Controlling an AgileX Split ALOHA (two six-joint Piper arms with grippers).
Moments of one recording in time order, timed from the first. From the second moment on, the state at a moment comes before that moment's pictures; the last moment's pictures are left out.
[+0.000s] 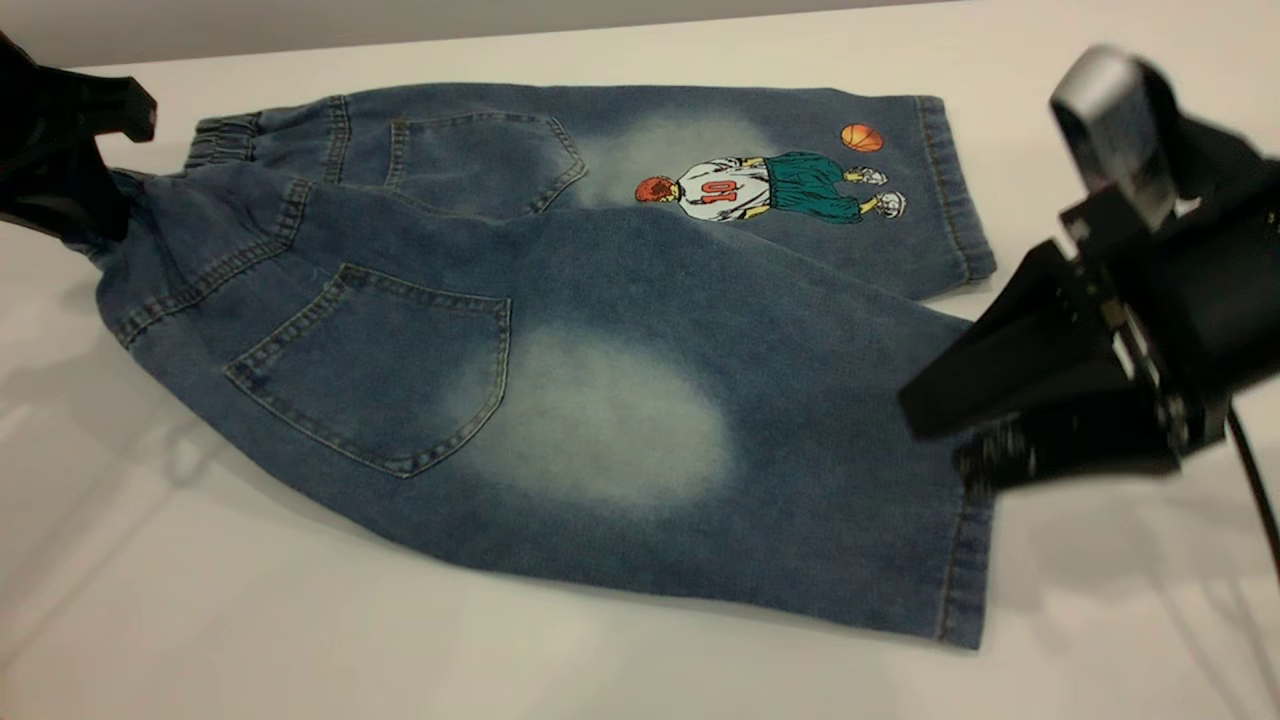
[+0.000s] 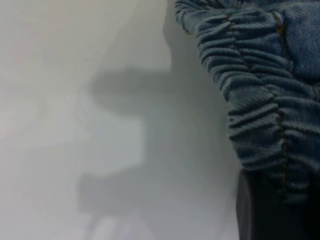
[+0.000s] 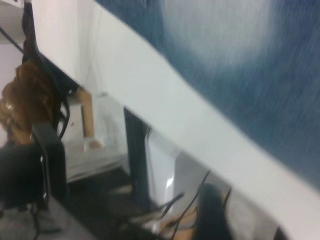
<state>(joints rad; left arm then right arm) -0.02 1.80 -0.86 -0.03 0.29 -0.06 0.05 2.06 -0.62 1.39 1.02 -1.37</state>
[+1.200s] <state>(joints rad) -0.02 1.80 -0.86 -0.03 0.30 -0.06 0.18 2.30 -0.56 1.60 0.98 -1.57</state>
